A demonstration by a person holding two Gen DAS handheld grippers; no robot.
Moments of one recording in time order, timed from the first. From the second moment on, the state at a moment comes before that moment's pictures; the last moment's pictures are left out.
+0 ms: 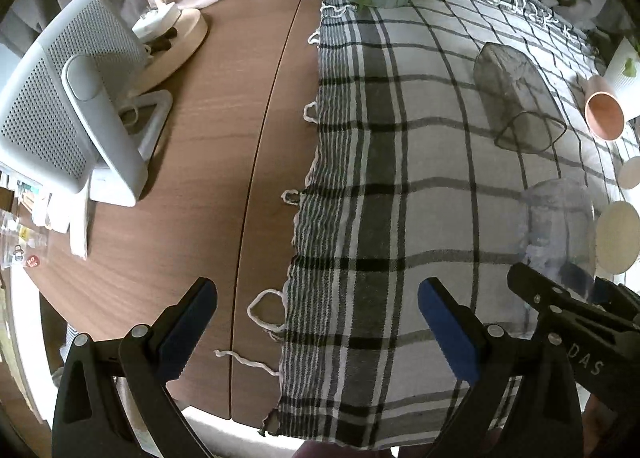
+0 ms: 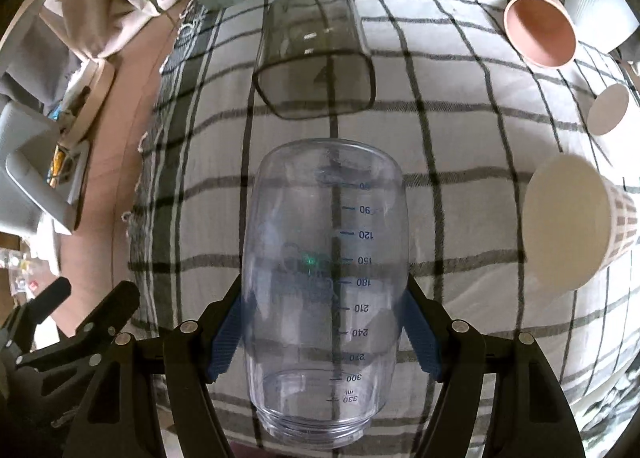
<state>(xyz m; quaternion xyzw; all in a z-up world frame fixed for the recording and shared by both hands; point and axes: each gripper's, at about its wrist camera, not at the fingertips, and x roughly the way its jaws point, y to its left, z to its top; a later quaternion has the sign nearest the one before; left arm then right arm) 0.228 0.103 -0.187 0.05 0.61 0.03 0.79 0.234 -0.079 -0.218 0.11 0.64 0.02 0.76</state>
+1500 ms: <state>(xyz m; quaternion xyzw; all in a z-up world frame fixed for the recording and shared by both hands) 0.271 -0.057 -0.193 0.06 0.65 -0.07 0.76 0.196 -0.240 -0.150 0.18 0.56 -0.07 0.80</state>
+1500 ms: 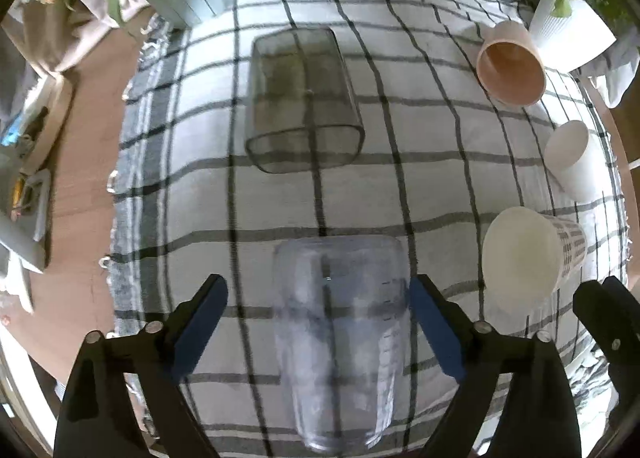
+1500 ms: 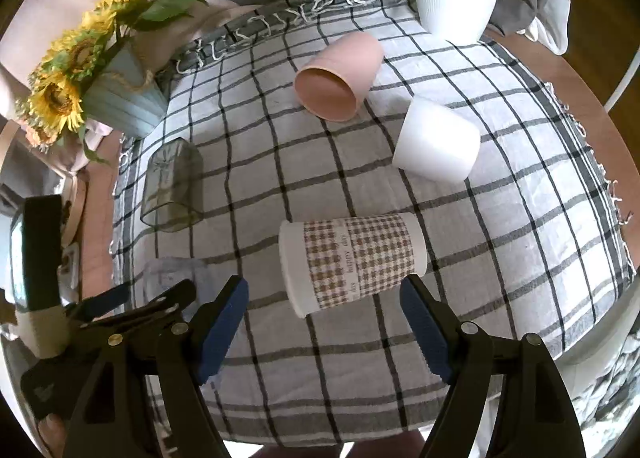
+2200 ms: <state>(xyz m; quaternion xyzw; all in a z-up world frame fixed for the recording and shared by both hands) 0.279 -0.068 -0.157 0.04 0.59 -0.09 0.80 0.199 -0.250 -0.144 0.19 0.55 -0.07 0.81</state>
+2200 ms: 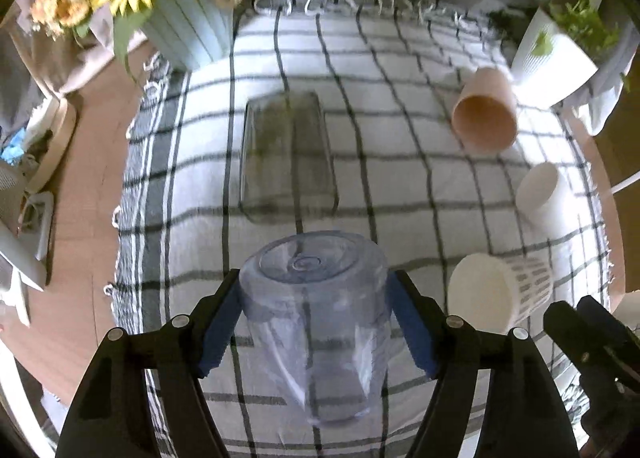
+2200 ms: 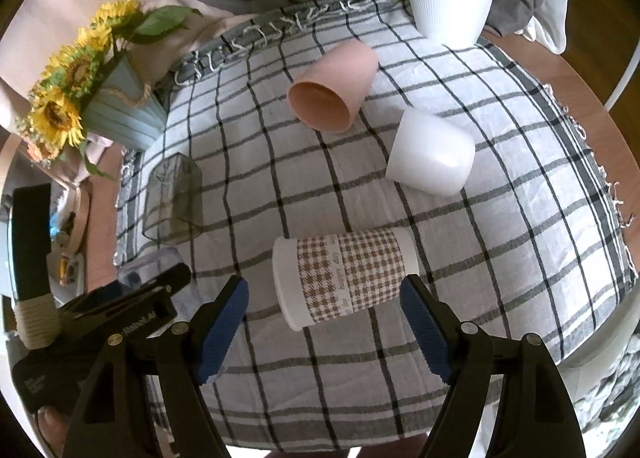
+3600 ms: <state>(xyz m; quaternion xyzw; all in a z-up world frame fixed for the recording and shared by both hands) 0.230 -0.078 -0.137 -0.01 0.55 -0.12 0.83 0.172 -0.253 -0.138 0.17 0.54 -0.04 0.82</state>
